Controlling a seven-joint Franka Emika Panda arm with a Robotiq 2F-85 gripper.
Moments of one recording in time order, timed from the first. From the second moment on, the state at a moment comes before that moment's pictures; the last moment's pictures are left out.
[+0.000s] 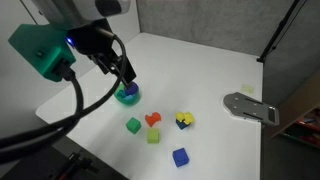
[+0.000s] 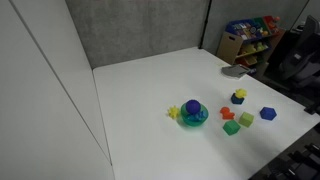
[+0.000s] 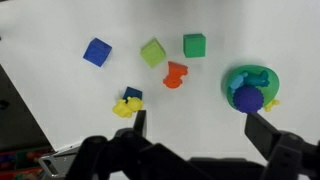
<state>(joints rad) -0.11 -0.54 -0.07 -2.63 -0.02 2.24 0.07</state>
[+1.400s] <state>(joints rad) -0.06 -0.22 -0.06 -2.49 0.05 2.29 0.08</state>
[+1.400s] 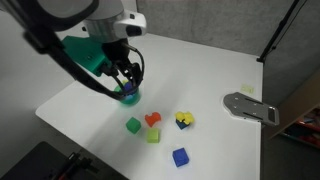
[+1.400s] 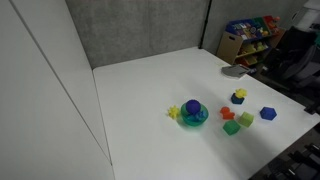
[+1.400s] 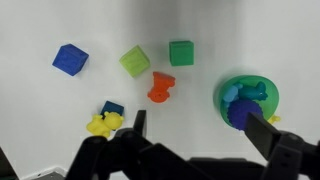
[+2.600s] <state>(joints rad) -0.10 0.44 -0.18 -1.99 0.08 2.38 0.38</state>
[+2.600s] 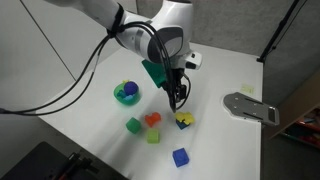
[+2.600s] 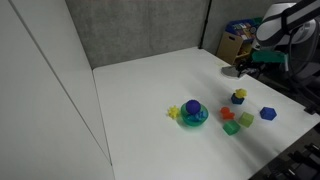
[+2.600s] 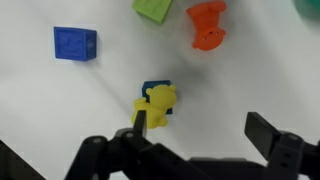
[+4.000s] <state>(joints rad) -0.07 0.84 -0.25 -1.78 0.09 2.49 0.57</state>
